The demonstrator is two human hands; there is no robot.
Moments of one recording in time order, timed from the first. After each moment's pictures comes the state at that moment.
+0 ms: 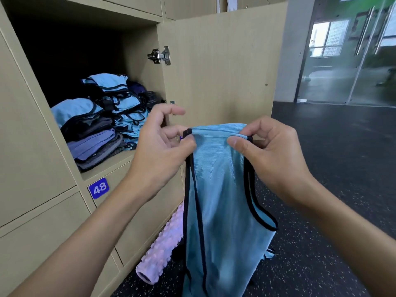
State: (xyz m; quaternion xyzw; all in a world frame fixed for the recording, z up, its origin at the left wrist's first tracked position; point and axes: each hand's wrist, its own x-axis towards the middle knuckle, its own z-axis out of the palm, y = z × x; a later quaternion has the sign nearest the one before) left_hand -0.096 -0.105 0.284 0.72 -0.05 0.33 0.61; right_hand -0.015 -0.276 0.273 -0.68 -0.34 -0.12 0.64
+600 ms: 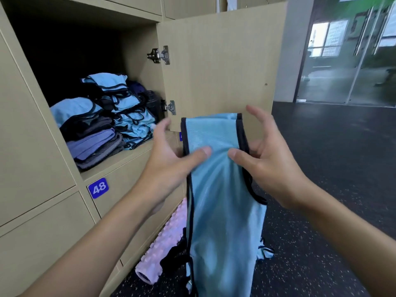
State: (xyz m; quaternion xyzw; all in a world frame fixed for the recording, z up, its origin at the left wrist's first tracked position) left_hand -0.092 -0.111 0.265 0.70 0.05 0.26 0.66; right_hand -0.011 -0.279 0.265 -0.69 -0.37 -0.01 0.63
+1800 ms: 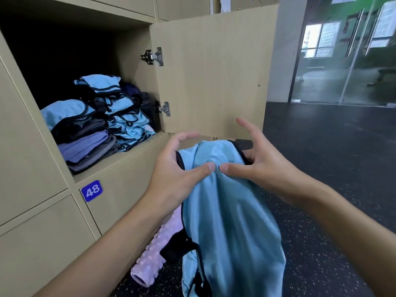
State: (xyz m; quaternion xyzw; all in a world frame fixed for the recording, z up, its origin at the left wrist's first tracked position) left_hand -0.080 -0.120 0.243 0.73 0.01 0.28 0.62; right_hand 0.001 -0.296 0.266 -0.72 -0.37 0.11 0.58
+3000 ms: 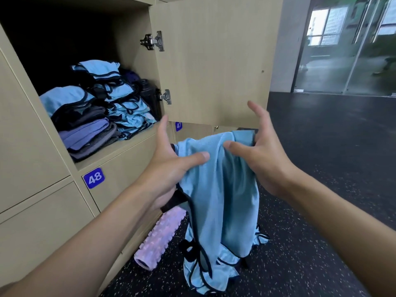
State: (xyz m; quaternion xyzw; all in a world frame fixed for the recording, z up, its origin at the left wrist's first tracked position) left_hand -0.084 -0.116 0.246 0.65 0.08 0.20 0.73; right_hand 0.014 -0.272 0.238 -0.66 -0.29 0.02 0.69
